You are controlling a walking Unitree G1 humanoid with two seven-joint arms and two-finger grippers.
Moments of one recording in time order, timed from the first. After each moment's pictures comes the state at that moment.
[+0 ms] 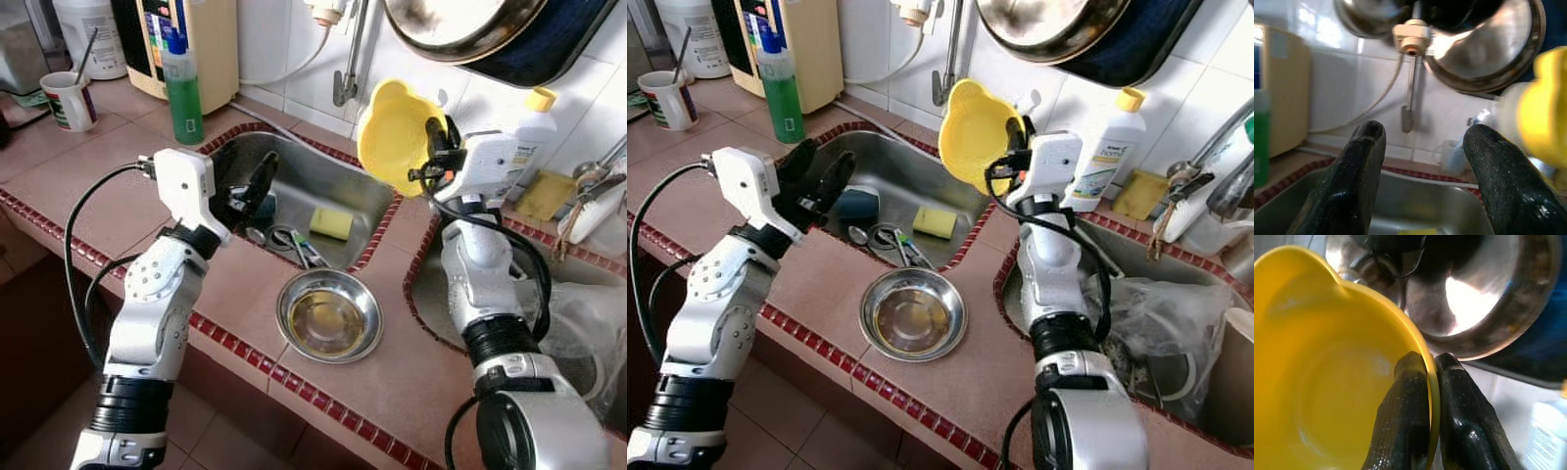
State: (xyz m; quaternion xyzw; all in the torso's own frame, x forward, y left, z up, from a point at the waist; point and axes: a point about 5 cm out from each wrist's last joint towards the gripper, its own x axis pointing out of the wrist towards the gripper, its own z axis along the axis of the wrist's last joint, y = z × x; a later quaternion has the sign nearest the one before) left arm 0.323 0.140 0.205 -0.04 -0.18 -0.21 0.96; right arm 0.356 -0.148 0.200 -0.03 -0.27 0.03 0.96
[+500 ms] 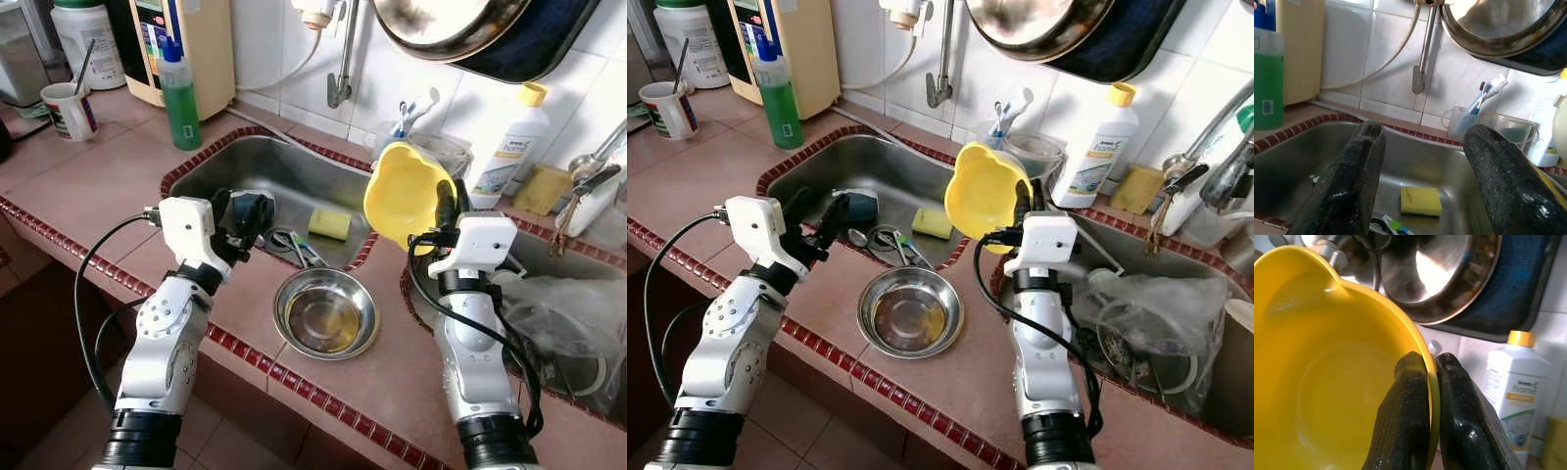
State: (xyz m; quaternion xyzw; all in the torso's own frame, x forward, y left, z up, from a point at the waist) left arm 0.313 0.142 0.167 -0.07 -0.12 -0.17 0.98; right arm 0.310 -0.139 0.165 -0.03 -0.24 -0.02 0.97
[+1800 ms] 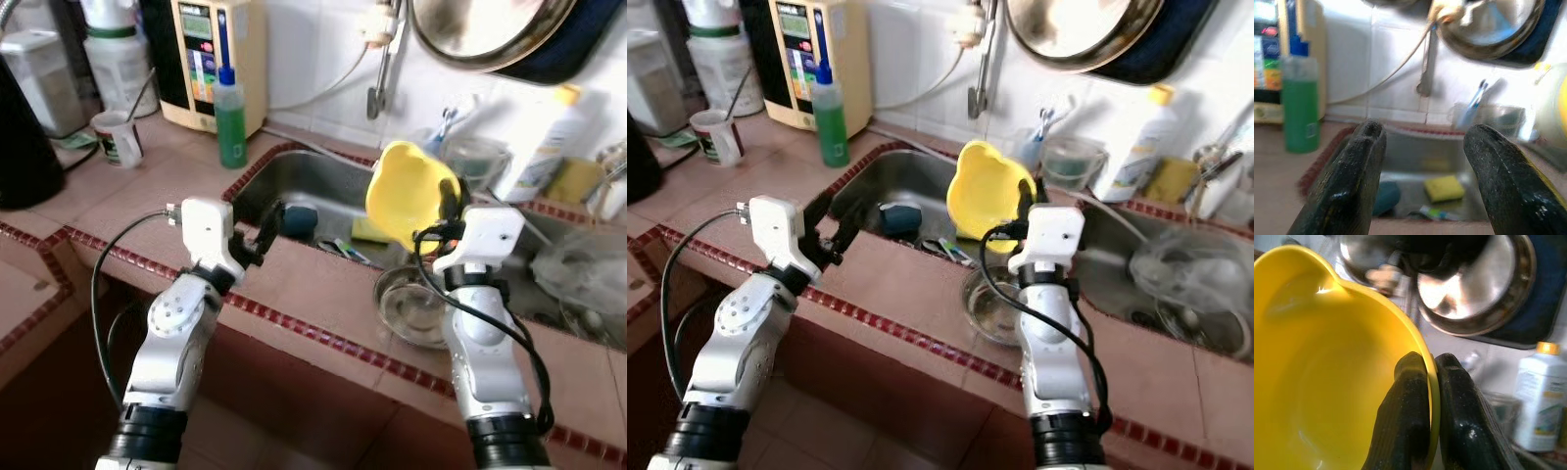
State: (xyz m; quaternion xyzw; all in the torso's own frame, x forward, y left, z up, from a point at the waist) left arm 0.315 0.139 0.163 -0.04 -0.11 -0.20 0.97; right arm 0.313 -0.132 0.173 -0.02 -0.22 0.01 0.98
